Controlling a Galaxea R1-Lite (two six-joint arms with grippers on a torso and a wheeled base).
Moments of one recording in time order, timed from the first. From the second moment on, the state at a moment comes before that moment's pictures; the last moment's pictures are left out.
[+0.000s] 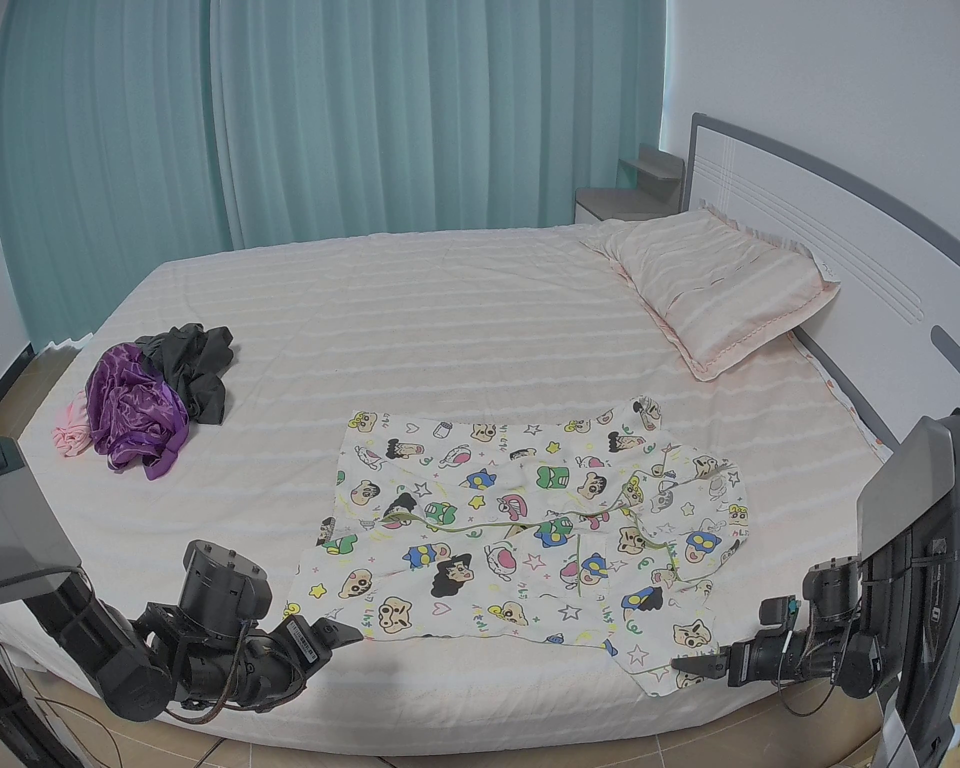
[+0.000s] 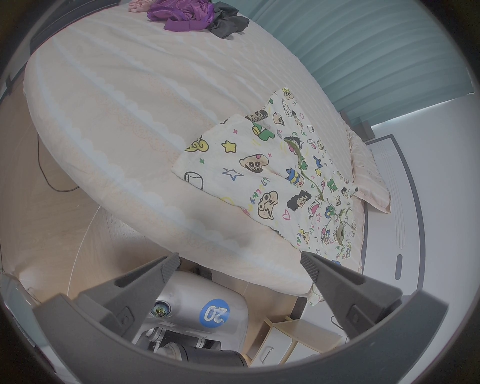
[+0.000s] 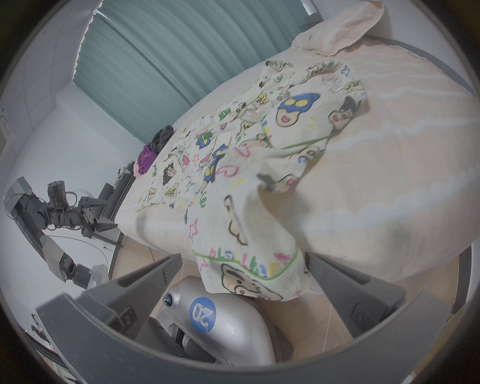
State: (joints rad) left arm -0.46 1.84 -0.26 -0.69 -0.05 -1.12; right arm 0.10 2.40 -0.02 -1.55 0.51 0.18
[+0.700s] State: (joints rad) left arm -0.46 1.83 -0.25 -0.69 -0.05 -1.12; right arm 0.13 2.48 -0.06 -1.55 0.55 0.19
